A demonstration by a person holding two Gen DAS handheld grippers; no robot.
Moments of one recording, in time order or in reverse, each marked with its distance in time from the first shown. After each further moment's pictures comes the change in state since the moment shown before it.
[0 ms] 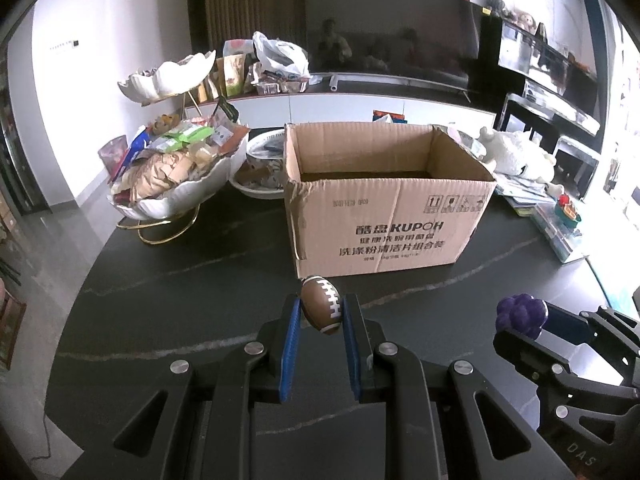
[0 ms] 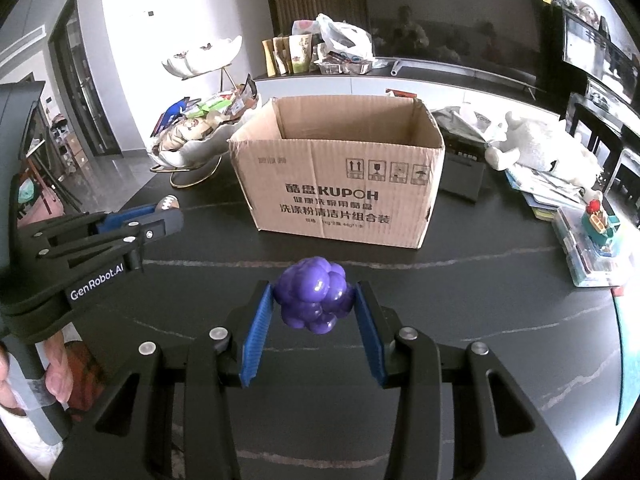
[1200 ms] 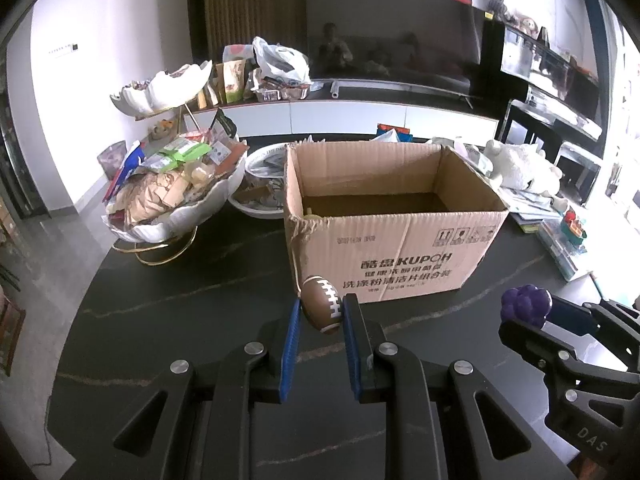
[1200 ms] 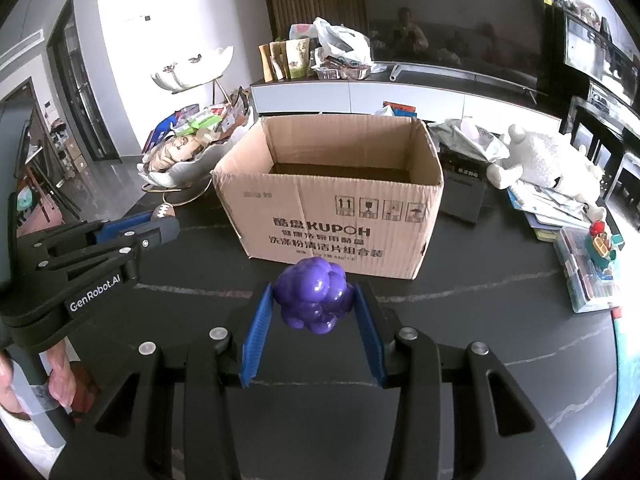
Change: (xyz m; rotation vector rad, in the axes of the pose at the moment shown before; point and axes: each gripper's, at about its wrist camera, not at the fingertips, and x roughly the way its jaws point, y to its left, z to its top) left arm 0.015 0.003 0.031 -0.009 -0.018 -0.003; right arm 0.013 -0.012 0.036 0.003 -0.008 -0.001
